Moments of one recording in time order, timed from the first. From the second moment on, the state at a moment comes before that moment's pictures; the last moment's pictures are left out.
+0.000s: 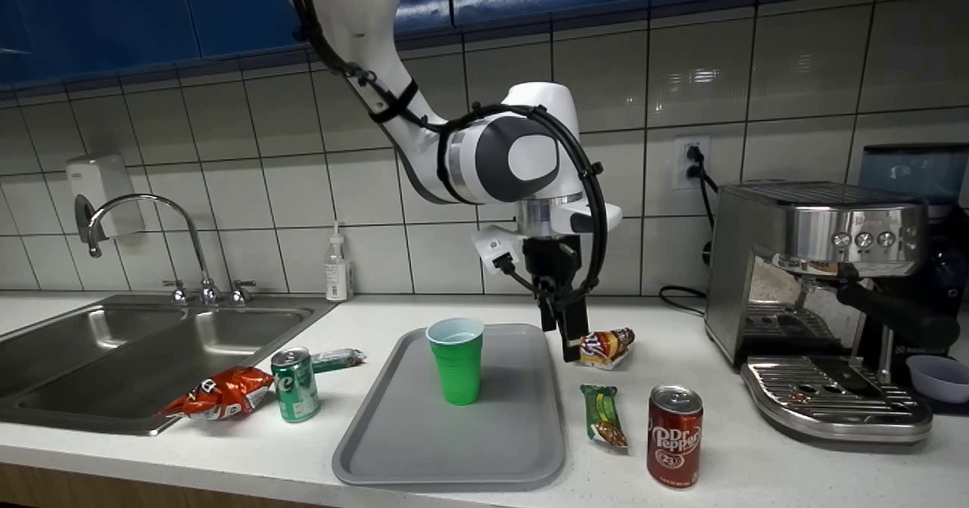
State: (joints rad) arm -0.21 0.41 -0.34 -2.09 0.14 2.51 0.48
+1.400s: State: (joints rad) arm -0.37 0.55 -0.28 -1.94 0.11 2.42 -0.12
